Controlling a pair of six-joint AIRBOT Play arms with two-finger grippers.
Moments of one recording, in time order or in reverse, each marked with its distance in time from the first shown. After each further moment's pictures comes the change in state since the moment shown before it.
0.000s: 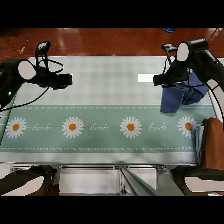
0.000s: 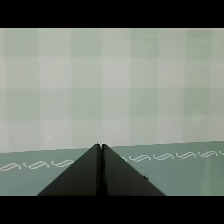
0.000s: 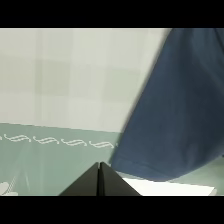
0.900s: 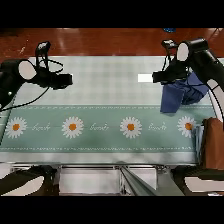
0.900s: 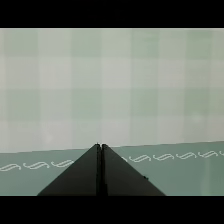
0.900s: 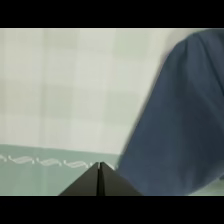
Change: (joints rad) left arm 0.000 -0.002 0.000 0.000 0.002 0.000; right arm 0.000 0.000 0.000 -0.010 -0.102 -0.001
